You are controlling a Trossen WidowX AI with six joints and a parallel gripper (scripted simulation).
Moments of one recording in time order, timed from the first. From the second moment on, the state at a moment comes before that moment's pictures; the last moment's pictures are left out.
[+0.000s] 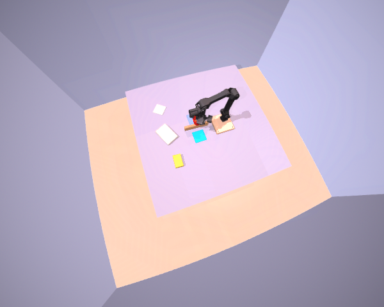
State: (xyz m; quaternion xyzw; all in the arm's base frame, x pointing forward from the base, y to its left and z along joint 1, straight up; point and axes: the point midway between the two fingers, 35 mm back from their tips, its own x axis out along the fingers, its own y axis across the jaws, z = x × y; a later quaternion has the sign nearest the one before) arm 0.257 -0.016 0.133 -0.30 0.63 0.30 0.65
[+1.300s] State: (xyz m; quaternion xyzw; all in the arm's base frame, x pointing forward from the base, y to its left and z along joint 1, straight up) arm 0.264 0.058 0.134 -0.30 0.63 0.30 0.65
